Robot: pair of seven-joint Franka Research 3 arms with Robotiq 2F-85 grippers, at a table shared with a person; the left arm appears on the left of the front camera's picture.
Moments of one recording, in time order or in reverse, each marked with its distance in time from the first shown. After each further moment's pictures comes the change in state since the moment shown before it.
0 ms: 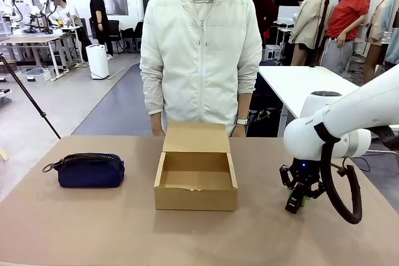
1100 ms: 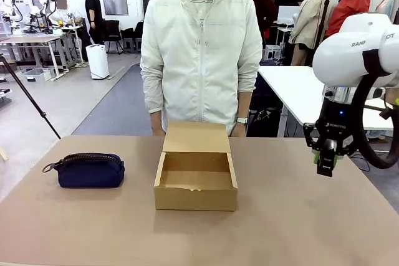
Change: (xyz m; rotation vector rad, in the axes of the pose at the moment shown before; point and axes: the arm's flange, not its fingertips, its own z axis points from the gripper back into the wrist) left arm 0.000 0.000 0.000 0.000 0.001 0.001; right arm -0.024 -0.041 0.177 -0.021 0.035 0.249
